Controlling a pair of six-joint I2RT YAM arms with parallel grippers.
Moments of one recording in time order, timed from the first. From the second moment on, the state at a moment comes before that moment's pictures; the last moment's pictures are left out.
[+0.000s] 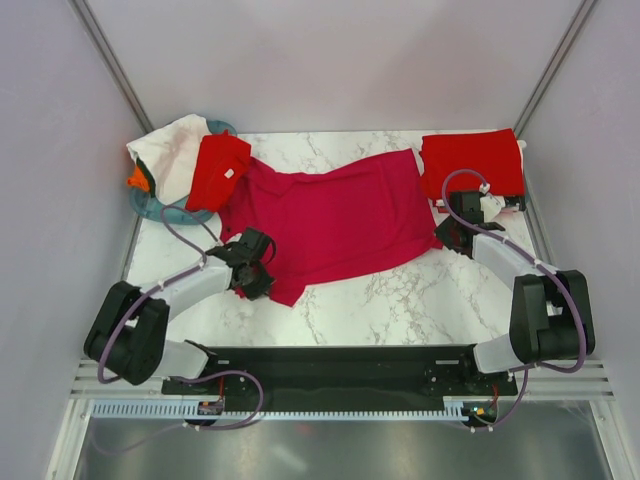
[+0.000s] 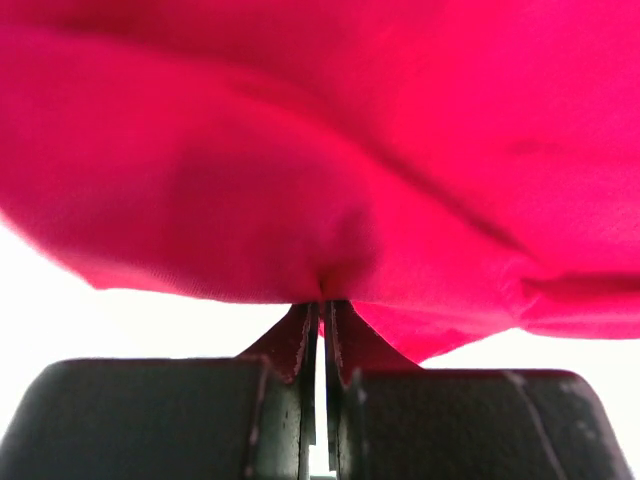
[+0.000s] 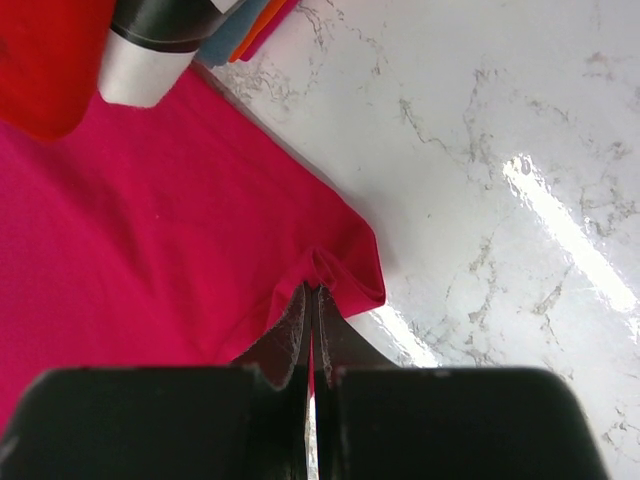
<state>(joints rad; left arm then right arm) -0.48 1.39 0.69 -0.52 -0.13 -1.04 0.09 1.46 0.82 -0.25 0.23 0.85</state>
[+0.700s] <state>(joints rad) -0.48 1.21 0.77 -0.89 -0.02 -1.16 0.09 1.45 0.80 -0.25 0.20 0.85</state>
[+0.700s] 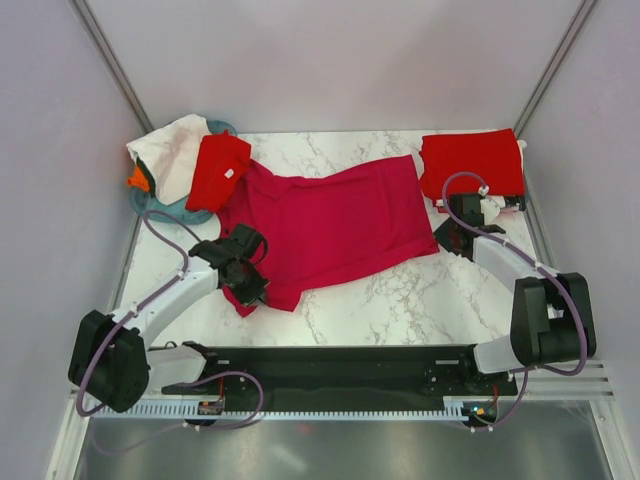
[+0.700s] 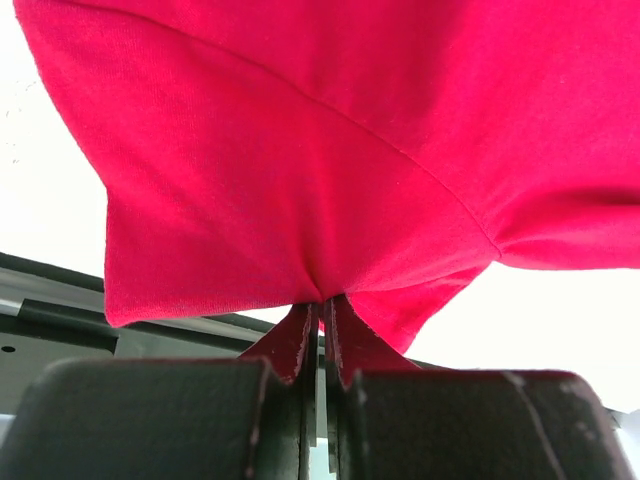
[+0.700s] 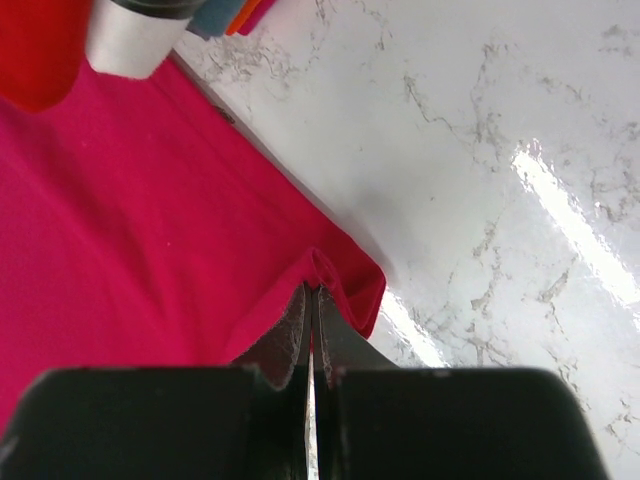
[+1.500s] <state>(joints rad) -0.55 1.21 0.77 -0.93 -0.02 -1.09 0.09 1.42 0.72 -0.24 0.18 0.85</state>
